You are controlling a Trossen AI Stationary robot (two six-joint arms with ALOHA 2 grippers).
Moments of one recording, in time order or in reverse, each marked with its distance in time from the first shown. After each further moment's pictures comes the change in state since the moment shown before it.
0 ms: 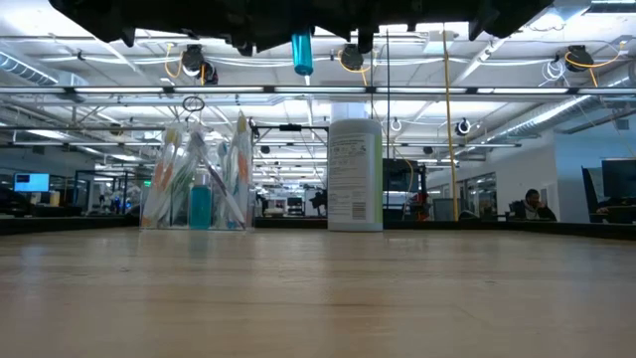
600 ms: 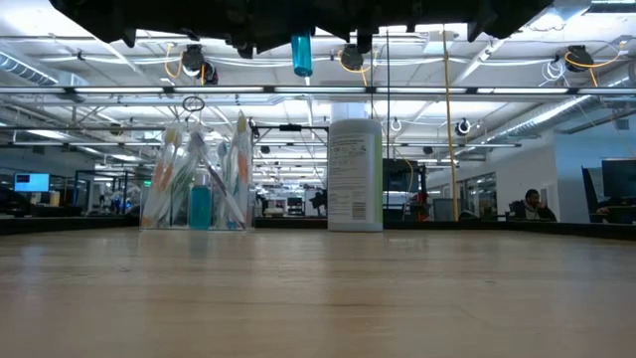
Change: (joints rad) left arm 0.008 0.000 0.000 -0.005 0.012 -0.038; right arm -0.002 0.000 0.000 -0.001 -0.029 -0.012
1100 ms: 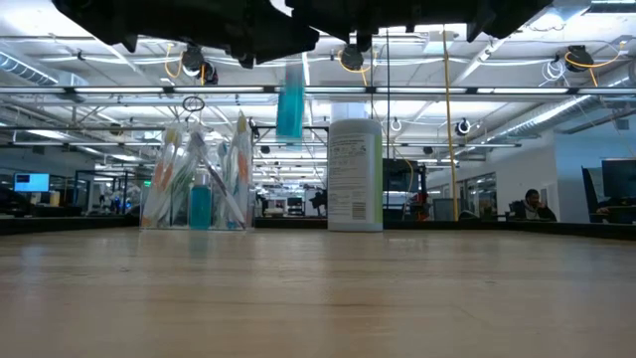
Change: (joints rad) left arm 0.027 0.002 0.000 -0.056 0.008 -0.019; right arm -0.001 -0.001 0.002 -0.014 -0.002 -0.042
